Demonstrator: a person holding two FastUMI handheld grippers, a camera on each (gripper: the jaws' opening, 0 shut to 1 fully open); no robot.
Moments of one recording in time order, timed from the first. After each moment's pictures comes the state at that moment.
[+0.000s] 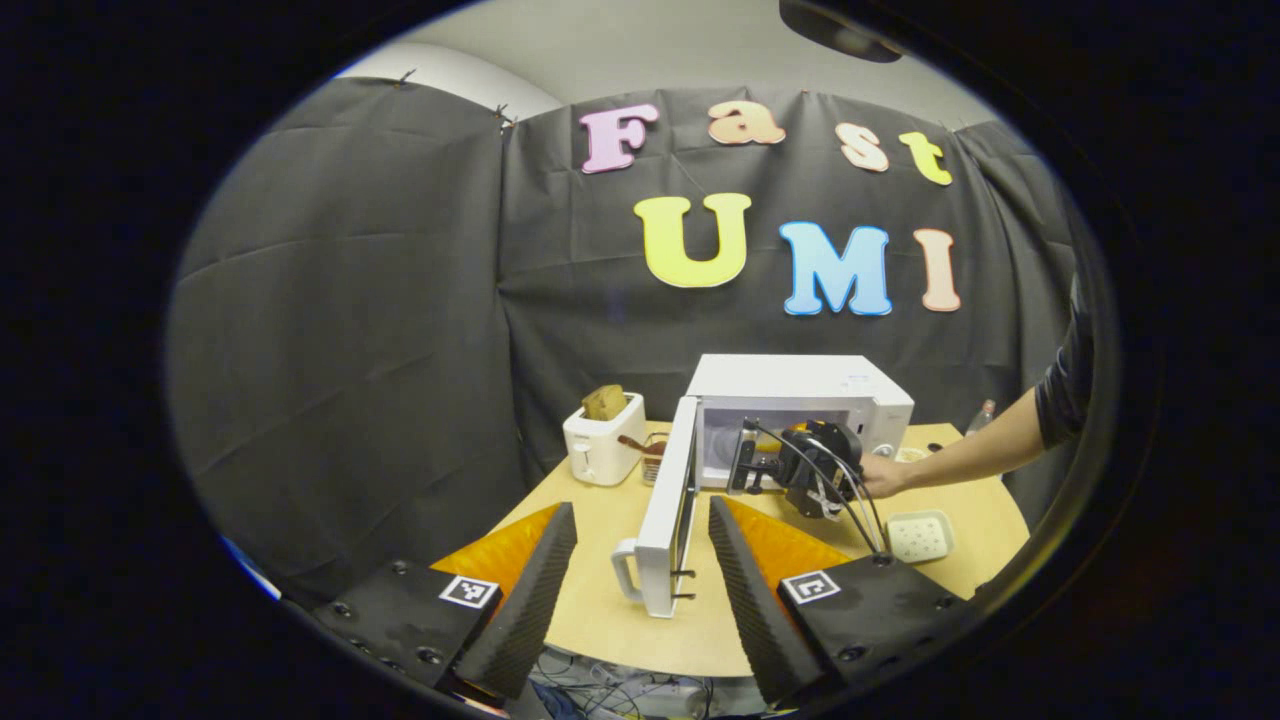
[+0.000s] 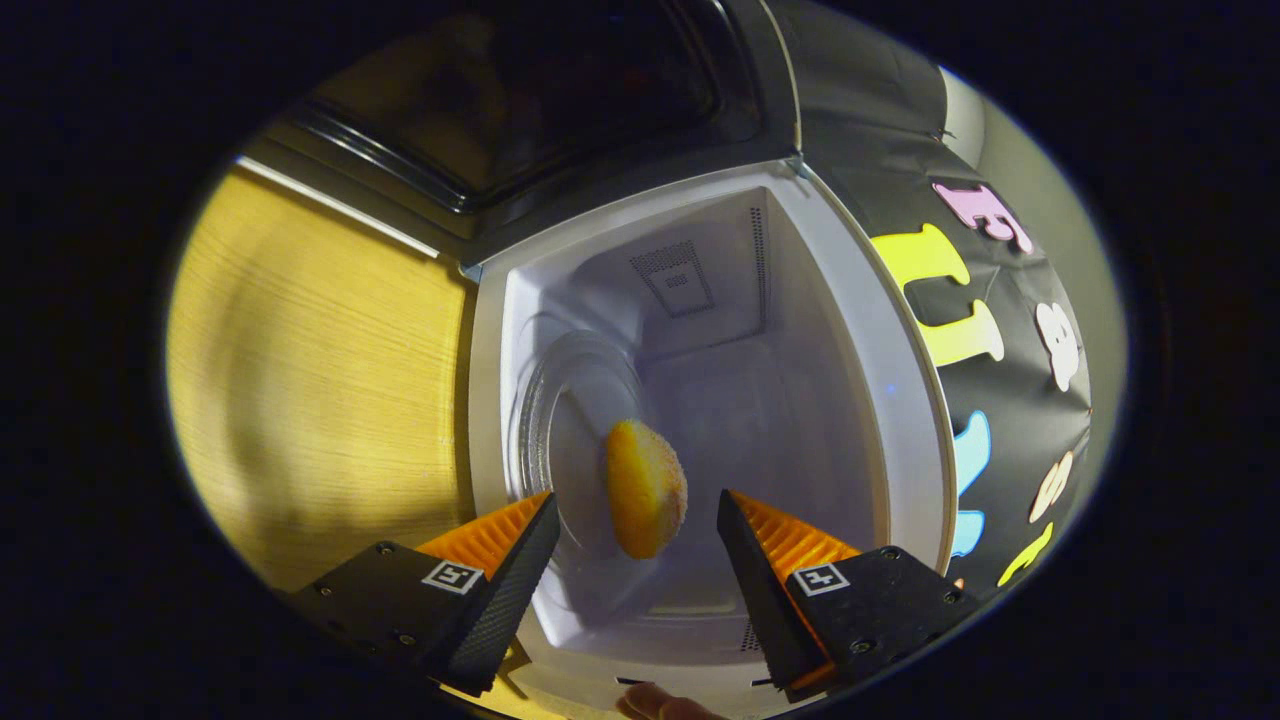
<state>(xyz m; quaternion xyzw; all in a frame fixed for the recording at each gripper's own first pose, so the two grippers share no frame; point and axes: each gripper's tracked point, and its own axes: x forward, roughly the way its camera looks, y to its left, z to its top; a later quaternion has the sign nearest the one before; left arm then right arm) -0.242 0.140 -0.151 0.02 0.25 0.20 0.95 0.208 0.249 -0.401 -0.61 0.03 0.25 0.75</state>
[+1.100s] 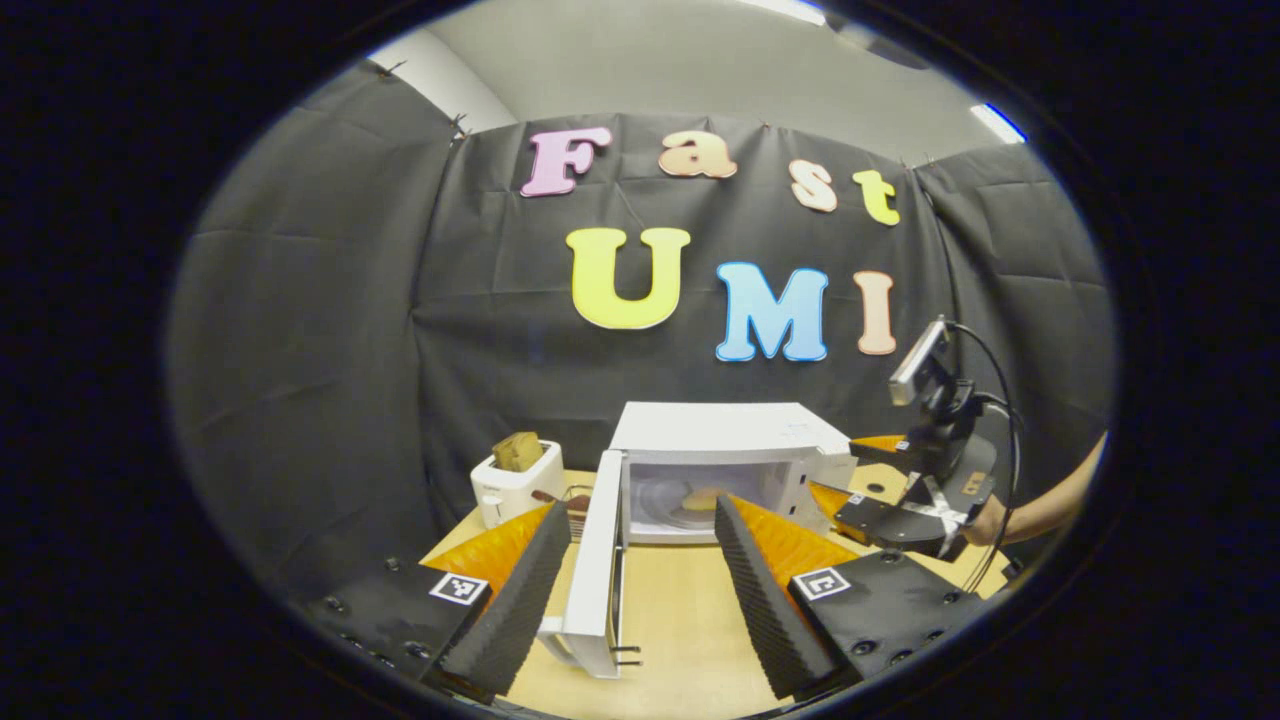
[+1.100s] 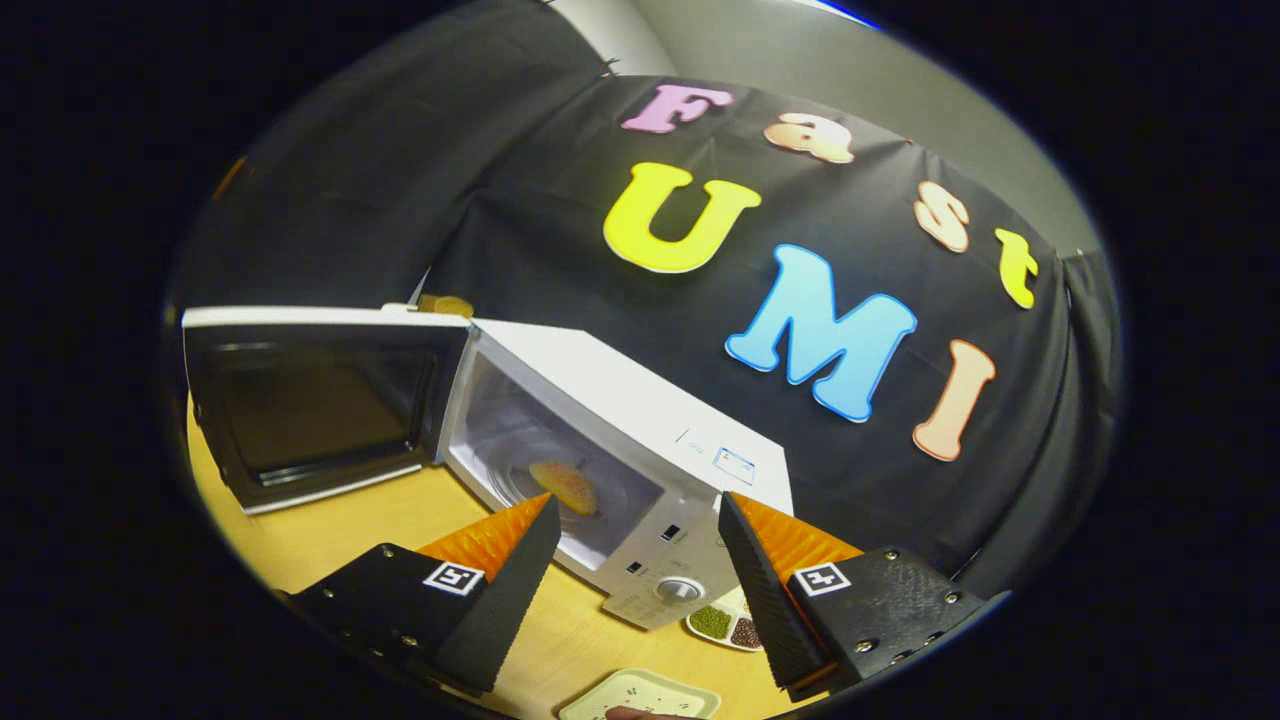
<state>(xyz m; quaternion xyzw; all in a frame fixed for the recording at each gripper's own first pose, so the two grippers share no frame) -0.149 0.142 -0.164 -0.01 0.16 0.08 0.98 0.068 0.140 -0.229 -0.22 0.08 0.19 0.96</state>
